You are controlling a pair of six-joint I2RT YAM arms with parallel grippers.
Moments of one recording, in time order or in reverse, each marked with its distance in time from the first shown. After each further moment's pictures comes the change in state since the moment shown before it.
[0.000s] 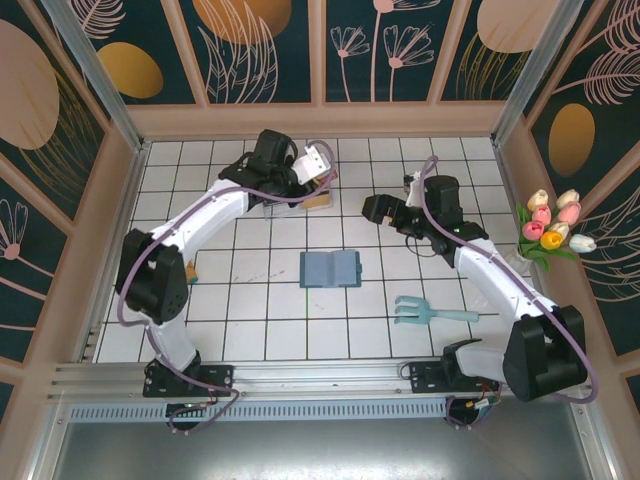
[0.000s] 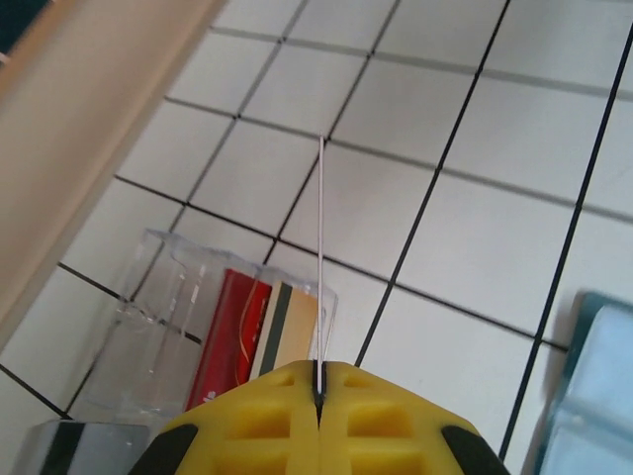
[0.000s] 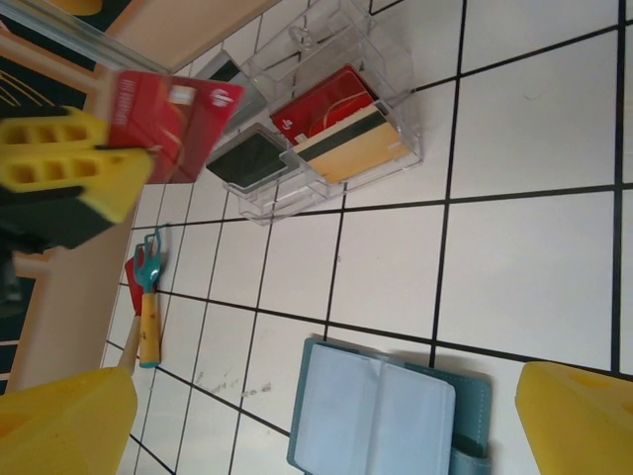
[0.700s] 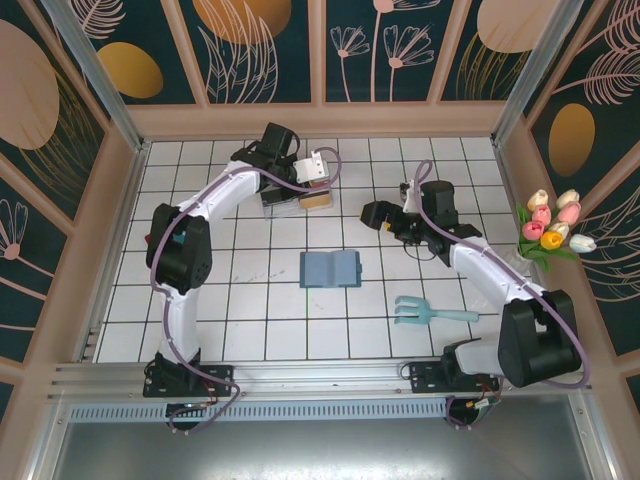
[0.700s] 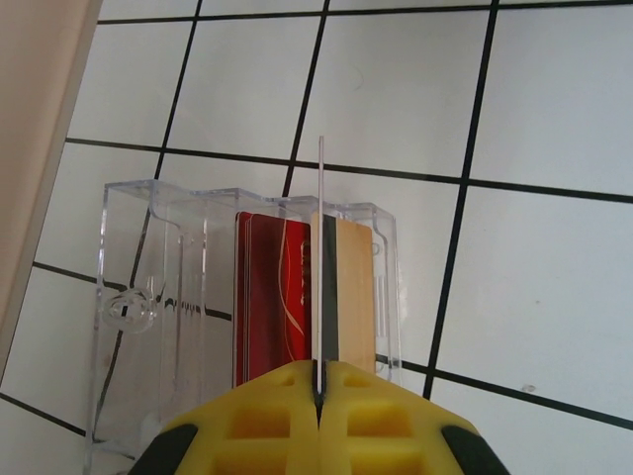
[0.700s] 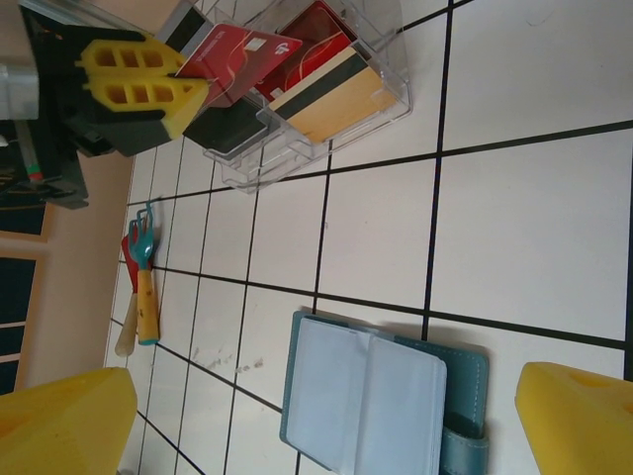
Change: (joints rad) left arm 0.071 0.263 0.257 -0.175 0.007 0.313; right arm -0.016 0.074 -0.041 0.046 -0.073 0.015
